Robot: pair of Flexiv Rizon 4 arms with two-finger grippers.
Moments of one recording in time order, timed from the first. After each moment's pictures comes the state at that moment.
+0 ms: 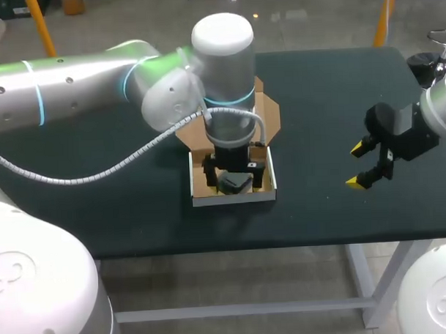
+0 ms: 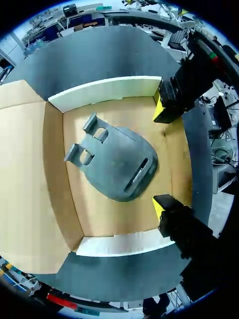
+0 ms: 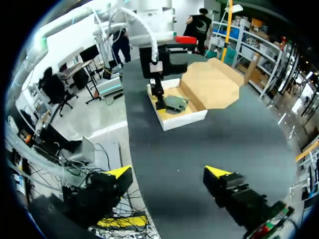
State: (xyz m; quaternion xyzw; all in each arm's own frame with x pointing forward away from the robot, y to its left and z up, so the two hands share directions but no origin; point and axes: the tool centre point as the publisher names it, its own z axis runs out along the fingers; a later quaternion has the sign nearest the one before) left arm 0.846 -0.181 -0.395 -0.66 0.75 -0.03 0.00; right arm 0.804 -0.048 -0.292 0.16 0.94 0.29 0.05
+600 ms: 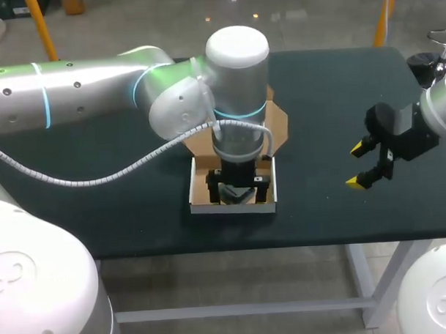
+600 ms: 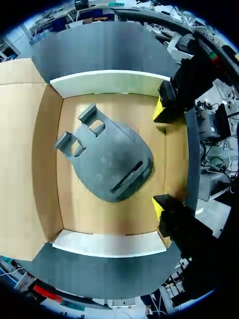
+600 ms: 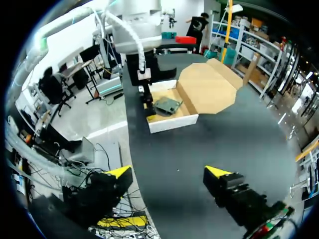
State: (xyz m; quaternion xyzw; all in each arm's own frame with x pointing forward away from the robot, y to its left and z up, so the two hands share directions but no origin) left arm 0.810 -0.186 -0.401 -0.70 0.72 0.00 0.01; right arm 0.804 -0.048 -0.292 0.16 0.94 0.29 0.05
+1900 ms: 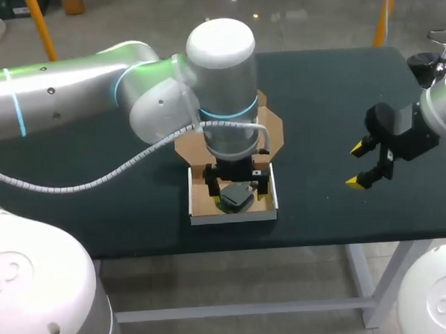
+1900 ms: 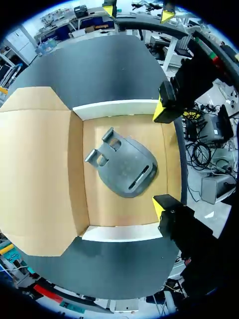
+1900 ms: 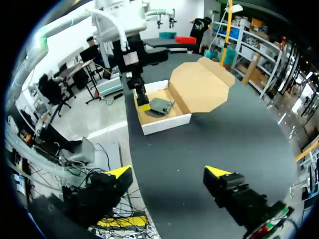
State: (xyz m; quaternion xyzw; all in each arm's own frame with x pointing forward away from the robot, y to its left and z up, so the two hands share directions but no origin) left arm 0.801 -0.189 -0.357 -0.68 0.73 -0.07 0.01; right arm 0.804 -0.048 -0.292 0.16 0.94 0.29 0.05
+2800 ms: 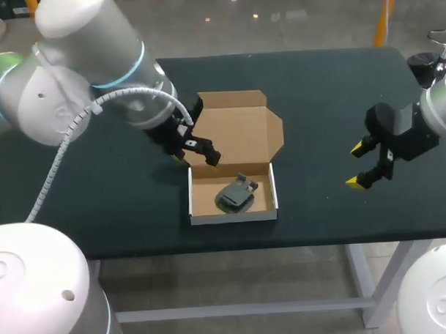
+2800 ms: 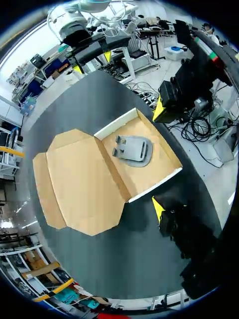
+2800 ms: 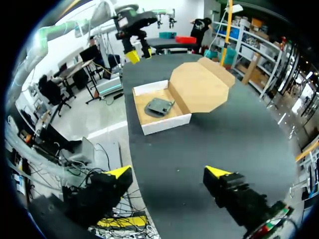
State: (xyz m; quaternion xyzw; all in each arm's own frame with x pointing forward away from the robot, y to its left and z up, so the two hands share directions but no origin) left arm 0.824 -0.103 -0.260 -0.48 0.85 -0.20 0.00; right arm 0.804 -0.048 -0.292 0.16 0.94 0.29 0.05
